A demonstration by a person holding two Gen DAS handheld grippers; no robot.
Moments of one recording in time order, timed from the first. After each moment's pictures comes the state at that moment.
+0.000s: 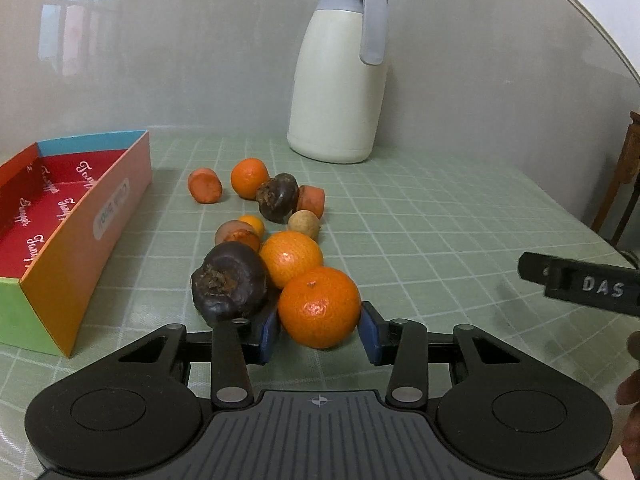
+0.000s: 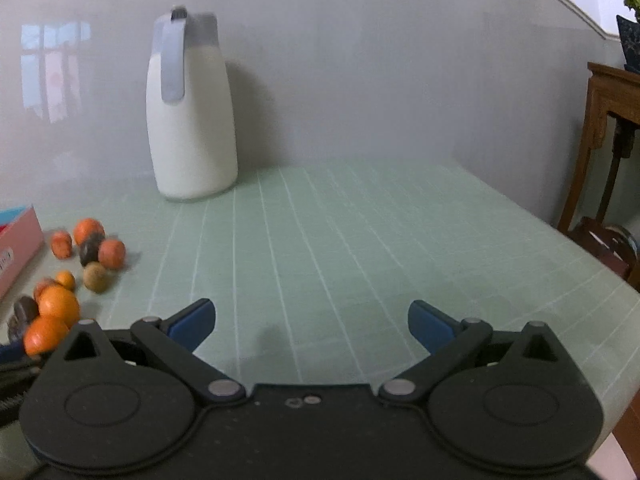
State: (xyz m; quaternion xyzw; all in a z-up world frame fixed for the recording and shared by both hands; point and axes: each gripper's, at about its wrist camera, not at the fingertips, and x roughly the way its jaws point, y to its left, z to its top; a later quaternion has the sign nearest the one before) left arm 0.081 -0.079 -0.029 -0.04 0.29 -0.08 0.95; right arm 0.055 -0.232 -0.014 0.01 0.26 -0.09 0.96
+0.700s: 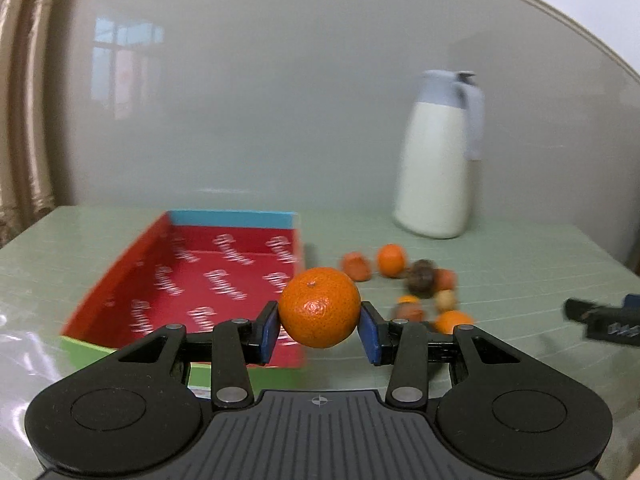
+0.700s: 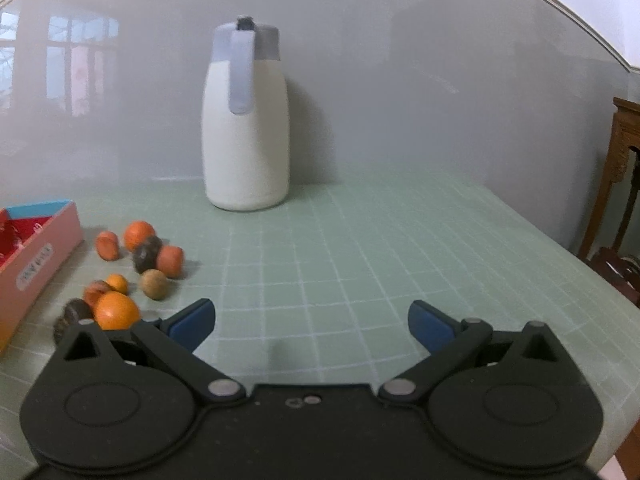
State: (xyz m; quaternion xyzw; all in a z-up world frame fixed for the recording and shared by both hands) left arm 0.055 0.041 0.022 -0.02 0.22 0.01 0.97; right arm 0.053 -0.178 0.002 -0.01 0.23 -0.05 0.97
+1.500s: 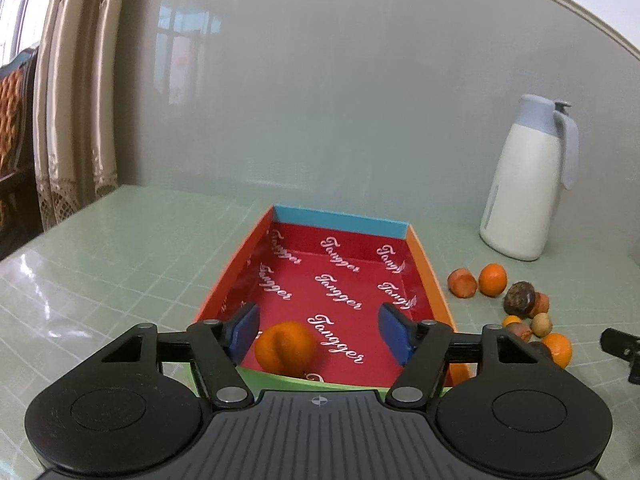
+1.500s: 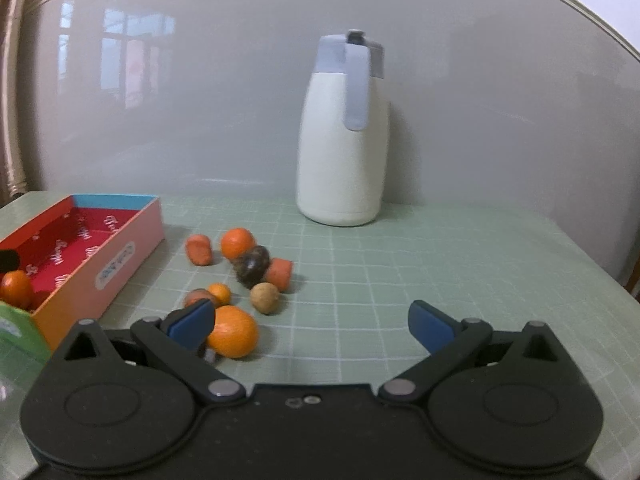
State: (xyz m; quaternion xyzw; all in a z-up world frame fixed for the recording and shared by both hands) left arm 0.057 0.114 0.018 -0.06 0.22 0.08 0.97; right arm 0.056 -0.107 0.005 -0.05 0.23 0.03 0.97
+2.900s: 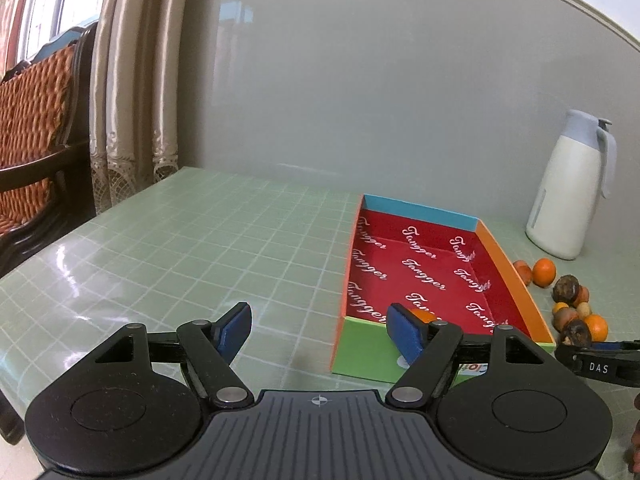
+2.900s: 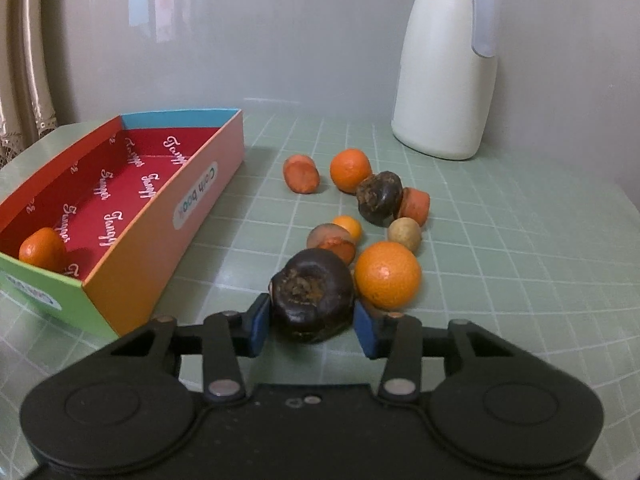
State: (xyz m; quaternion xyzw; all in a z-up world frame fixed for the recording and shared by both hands) left arm 0.014 0.189 0.015 -0.07 0.24 0.13 0.96; right arm 0.092 -0.023 -0.033 -0.05 0.33 0.07 0.94
